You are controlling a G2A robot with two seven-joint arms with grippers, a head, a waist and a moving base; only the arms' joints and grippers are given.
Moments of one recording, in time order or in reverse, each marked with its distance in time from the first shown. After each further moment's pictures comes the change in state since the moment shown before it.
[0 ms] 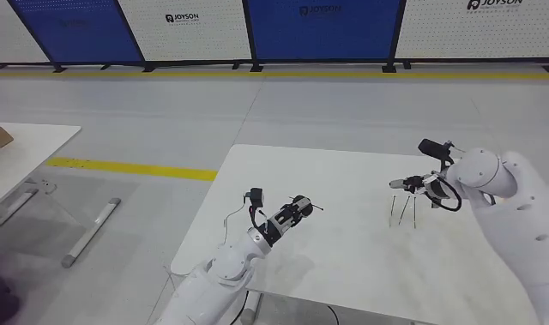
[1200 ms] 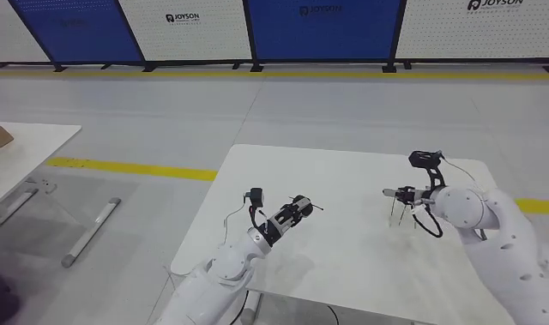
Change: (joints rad) left arm 0.000 0.000 0.000 0.000 0.000 0.000 0.000; right arm -0.207 0.037 0.079 -0.136 -0.071 -0.239 -0.261
